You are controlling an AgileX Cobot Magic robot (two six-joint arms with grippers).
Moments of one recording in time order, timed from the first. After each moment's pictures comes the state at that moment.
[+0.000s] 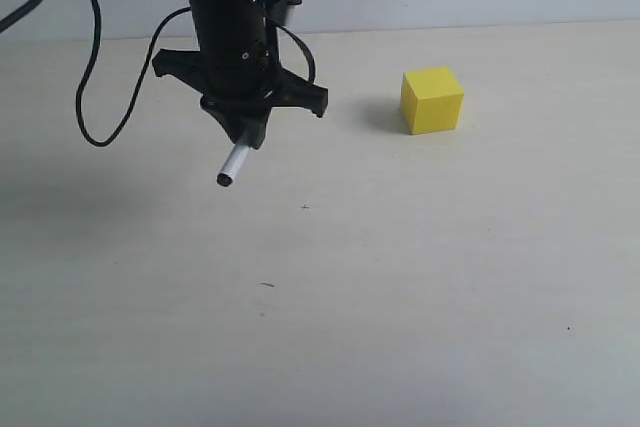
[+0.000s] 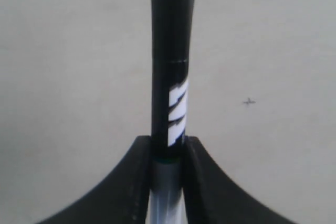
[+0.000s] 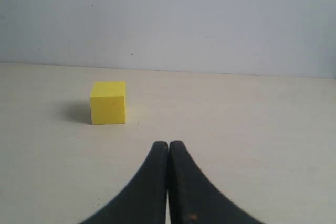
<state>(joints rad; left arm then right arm) -0.65 2.15 -1.80 0.08 1.22 -0.31 0.17 0.01 0.00 0.19 0.26 -0.21</state>
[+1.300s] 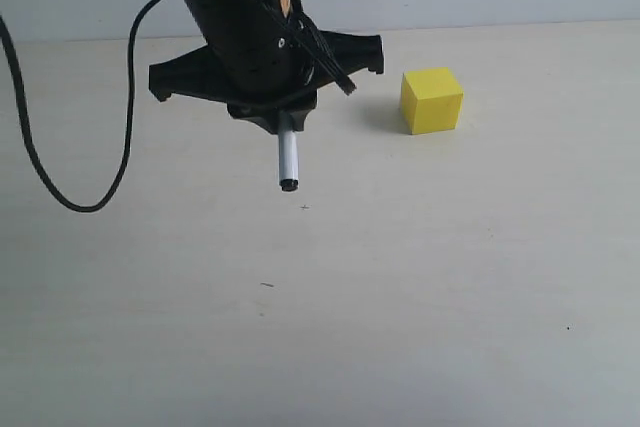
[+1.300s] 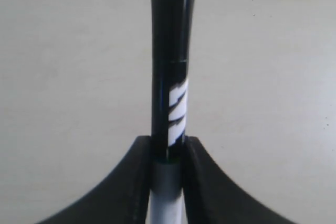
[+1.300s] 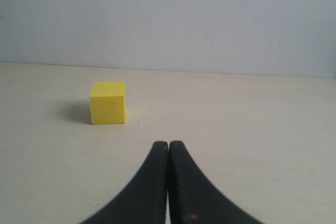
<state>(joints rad) -0.86 1.84 -1.53 0.20 1.02 -0.93 0.17 0.01 0.00 0.19 0.26 -0.21</state>
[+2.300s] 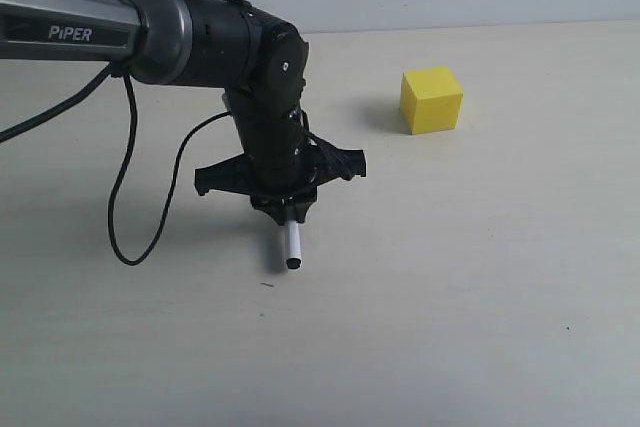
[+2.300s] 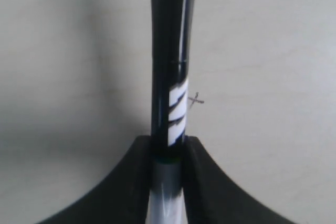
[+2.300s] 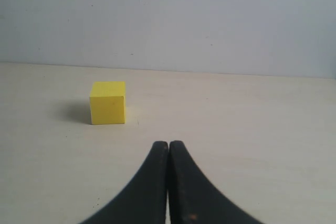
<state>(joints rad) -0.74 2.18 -1.52 -0.01 0.87 -0.77 0.17 0.01 0.00 0.19 0.26 -0.21</state>
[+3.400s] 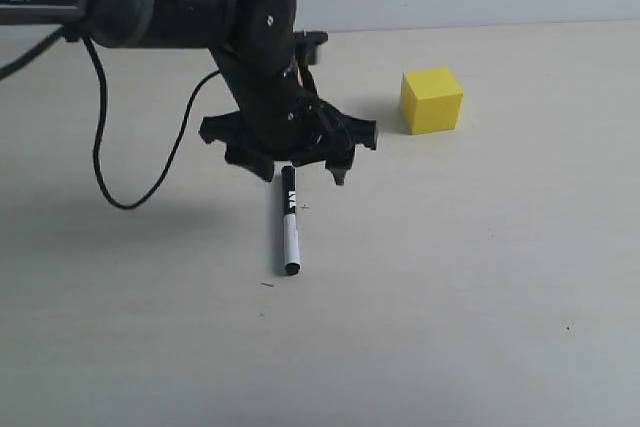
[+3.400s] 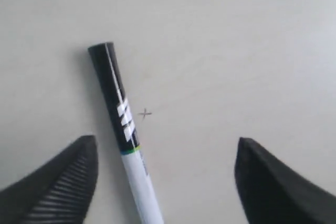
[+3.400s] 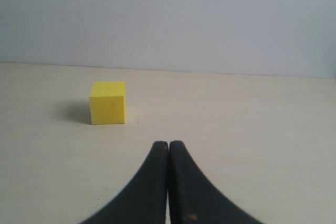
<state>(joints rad) -0.74 2.07 -1.52 -0.02 0.82 -0.48 0.17 0.01 0.00 0.19 0.26 -0.21</state>
